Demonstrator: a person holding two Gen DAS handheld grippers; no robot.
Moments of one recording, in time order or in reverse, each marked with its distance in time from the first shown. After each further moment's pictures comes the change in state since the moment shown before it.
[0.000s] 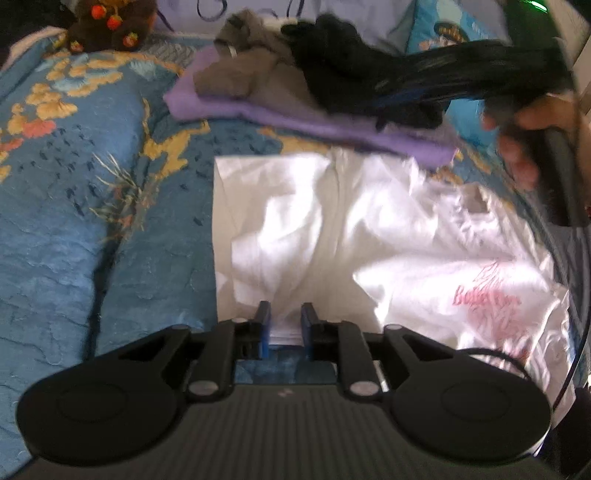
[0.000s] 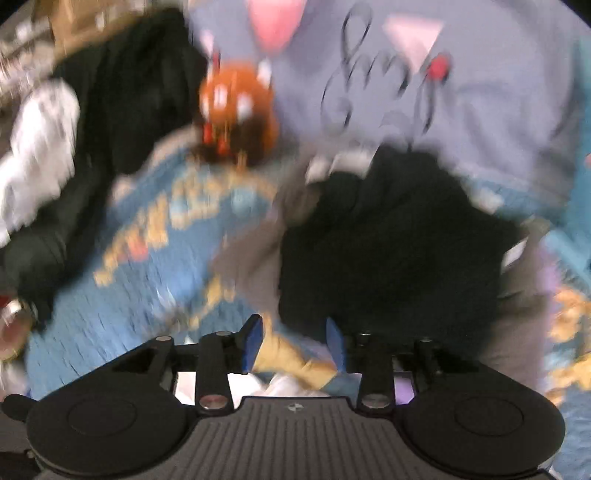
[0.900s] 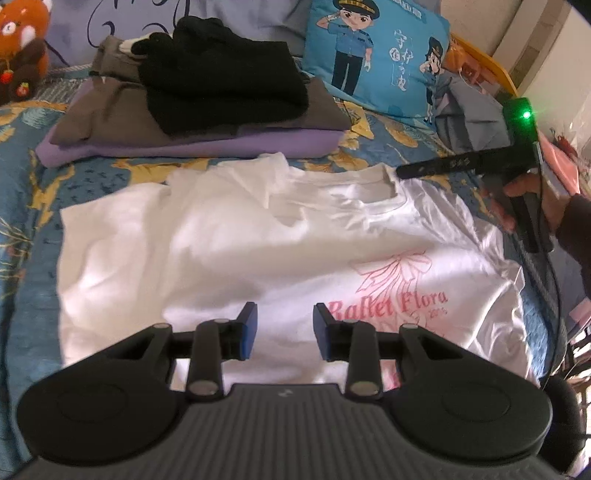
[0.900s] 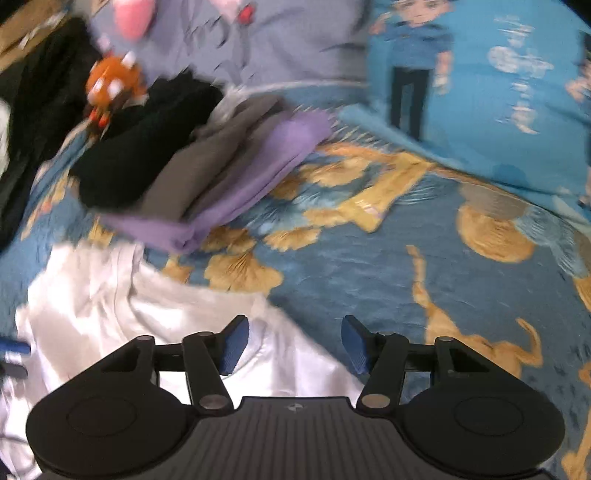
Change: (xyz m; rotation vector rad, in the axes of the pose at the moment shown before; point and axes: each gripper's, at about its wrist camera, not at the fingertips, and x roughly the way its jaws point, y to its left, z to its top) left arm 0.030 -0.126 0.011 0.156 0.045 -0.136; right arm -0.055 -0.187 -0.132 0.113 0.145 -0.112
